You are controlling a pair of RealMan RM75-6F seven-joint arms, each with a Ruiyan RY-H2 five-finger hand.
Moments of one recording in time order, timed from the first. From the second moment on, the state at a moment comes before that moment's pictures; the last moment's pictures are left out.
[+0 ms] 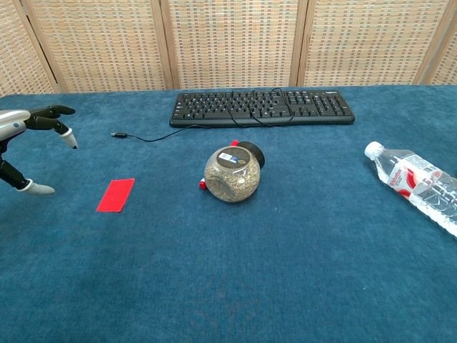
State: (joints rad) left arm -0.48 -1.47 -0.13 -1.25 1.46 1.07 -0.07; right arm 0.08 -1.13 0.08 -1.56 -1.50 1.49 -0.02
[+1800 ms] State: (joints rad) left arm -0.59 -1.74 -0.12 -1.00 1.38 0.99 -0.06; right arm 0.08 -1.11 0.09 -1.54 -1.48 1.48 0.07
